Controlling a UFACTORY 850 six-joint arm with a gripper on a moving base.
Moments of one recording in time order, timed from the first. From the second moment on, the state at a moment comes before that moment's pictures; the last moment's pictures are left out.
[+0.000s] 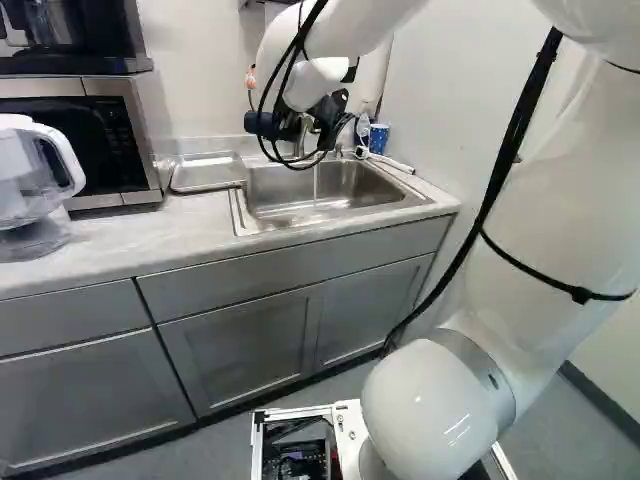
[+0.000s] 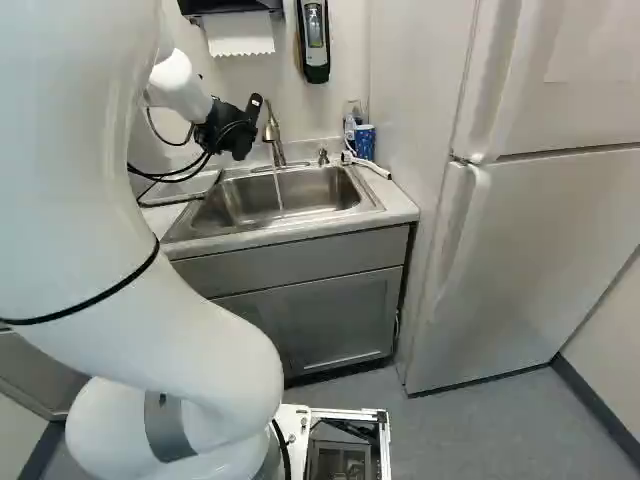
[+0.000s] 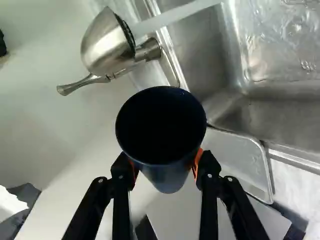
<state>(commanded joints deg) 19.6 0.2 -60.6 7.8 0.4 106.2</state>
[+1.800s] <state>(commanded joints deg) 19.6 0.2 -60.6 7.8 0.4 52.0</state>
